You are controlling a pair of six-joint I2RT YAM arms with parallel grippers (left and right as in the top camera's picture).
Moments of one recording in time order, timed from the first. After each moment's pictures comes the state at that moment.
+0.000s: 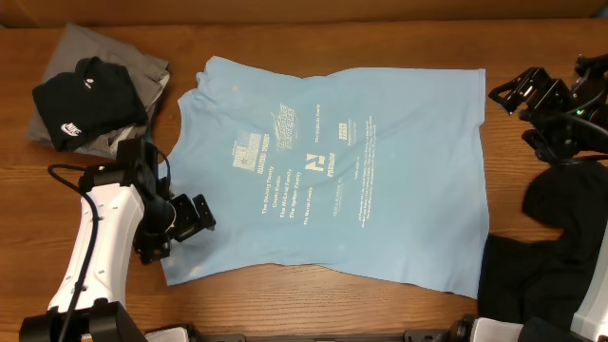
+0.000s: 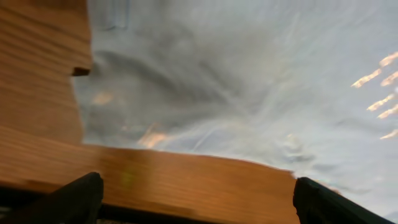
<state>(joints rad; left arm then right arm) 0.15 1.44 0.99 -1.22 0.18 -0.37 -0.31 1.48 1.77 -1.37 -0.46 0.44</state>
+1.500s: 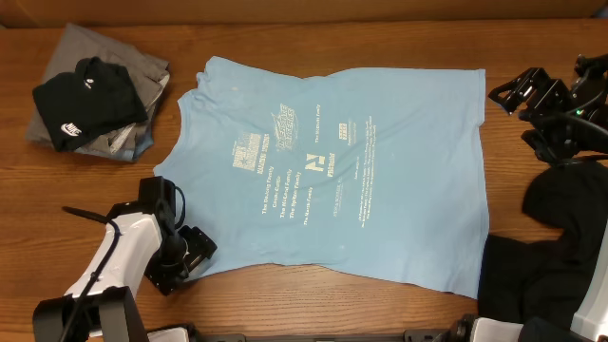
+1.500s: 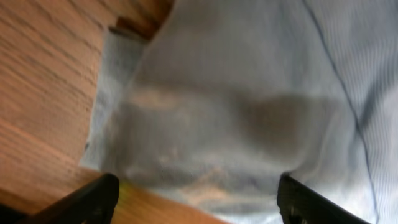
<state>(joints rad) 0.14 1.44 0.64 -0.91 0.03 -0.68 -0.31 1.48 1.77 -1.37 -0.46 0.44</state>
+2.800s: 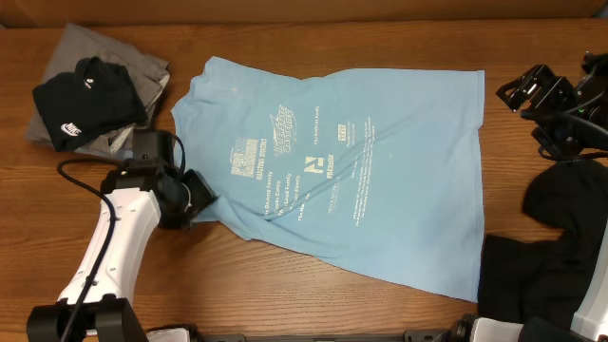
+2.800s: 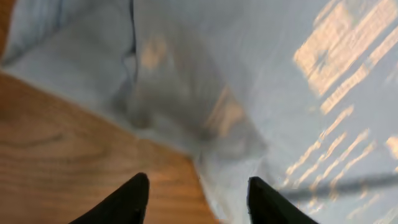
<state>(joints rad) 0.06 1.45 0.91 -0.86 0.17 -0.58 -0.31 1.48 1.77 -1.33 -0.38 0.44</state>
